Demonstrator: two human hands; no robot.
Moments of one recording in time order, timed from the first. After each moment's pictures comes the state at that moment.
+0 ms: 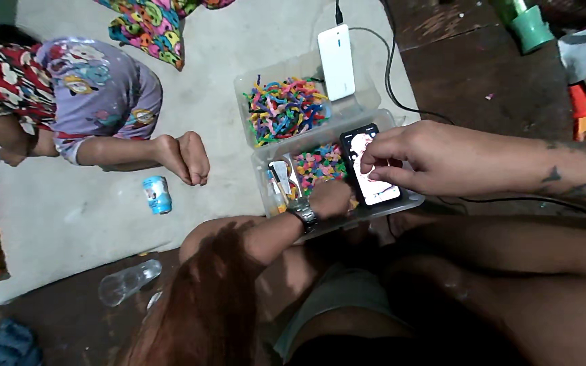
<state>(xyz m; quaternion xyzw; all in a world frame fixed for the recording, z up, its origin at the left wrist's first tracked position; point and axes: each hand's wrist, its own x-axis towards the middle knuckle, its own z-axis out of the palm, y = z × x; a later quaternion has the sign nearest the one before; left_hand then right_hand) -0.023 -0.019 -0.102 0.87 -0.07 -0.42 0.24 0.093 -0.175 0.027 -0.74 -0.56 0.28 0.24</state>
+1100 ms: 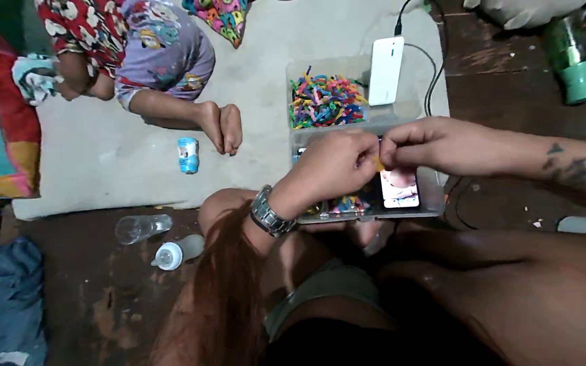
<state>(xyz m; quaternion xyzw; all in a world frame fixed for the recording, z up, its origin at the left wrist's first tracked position) -0.066 0.024 0.045 0.93 -0.04 -0.01 0.37 0.089 -0.135 0.051 -0.69 -0.41 0.49 0.34</state>
